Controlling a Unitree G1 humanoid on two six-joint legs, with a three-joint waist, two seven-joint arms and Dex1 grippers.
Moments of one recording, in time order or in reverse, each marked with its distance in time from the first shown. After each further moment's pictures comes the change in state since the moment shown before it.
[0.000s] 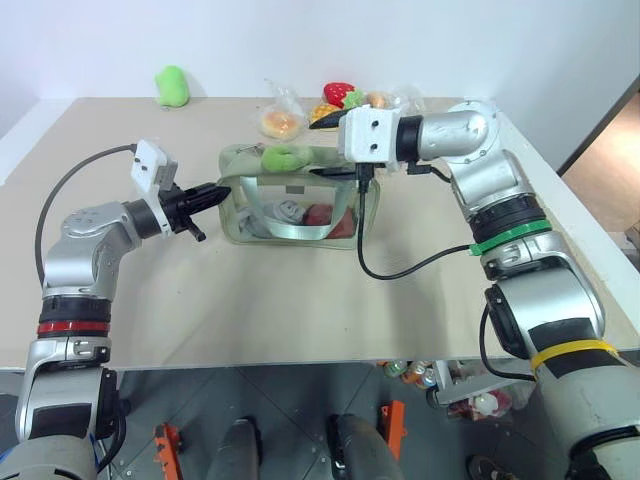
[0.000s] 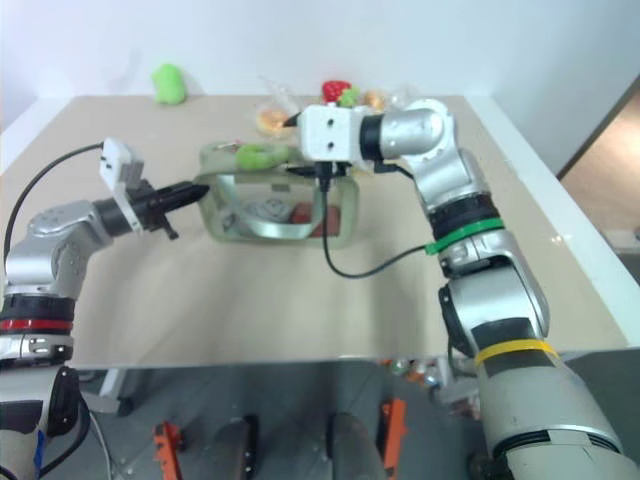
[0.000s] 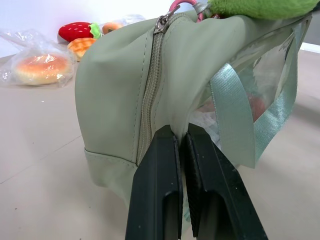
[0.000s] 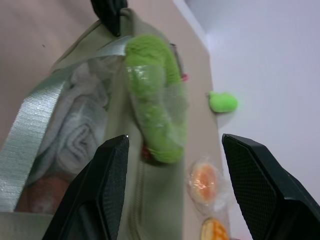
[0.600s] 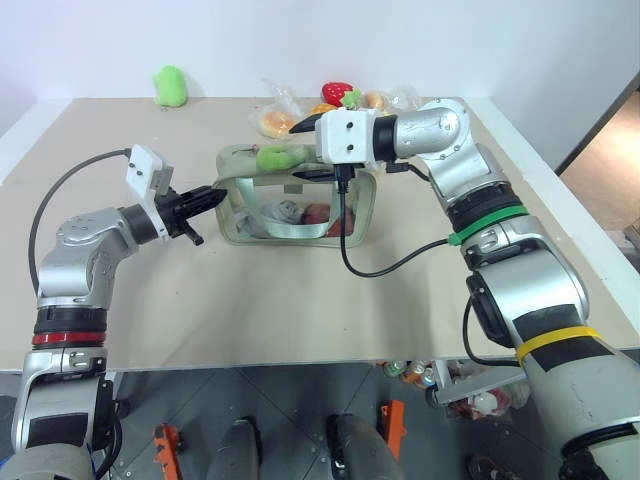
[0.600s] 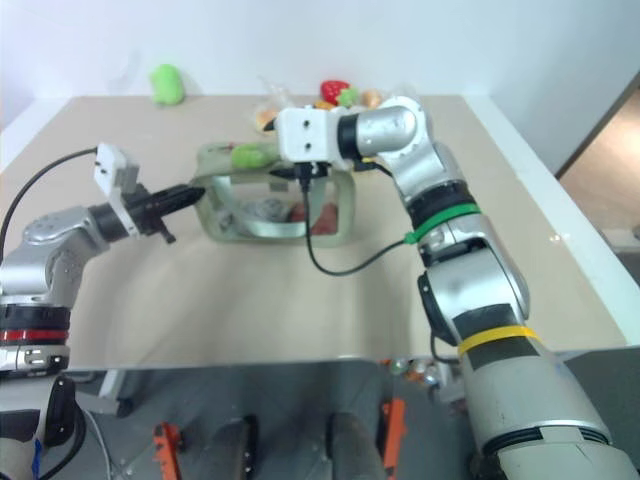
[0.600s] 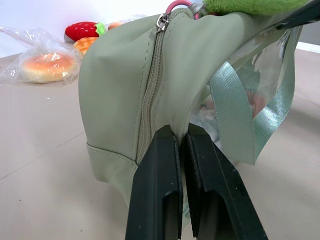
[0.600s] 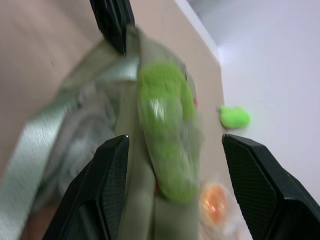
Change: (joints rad) left arm 0.045 0.004 0.017 -0.059 -0.017 0.021 0.034; right arm -0.084 0.097 -0.008 0.125 0.037 -0.018 0.046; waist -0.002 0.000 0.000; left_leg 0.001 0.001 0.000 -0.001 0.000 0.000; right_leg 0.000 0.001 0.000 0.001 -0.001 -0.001
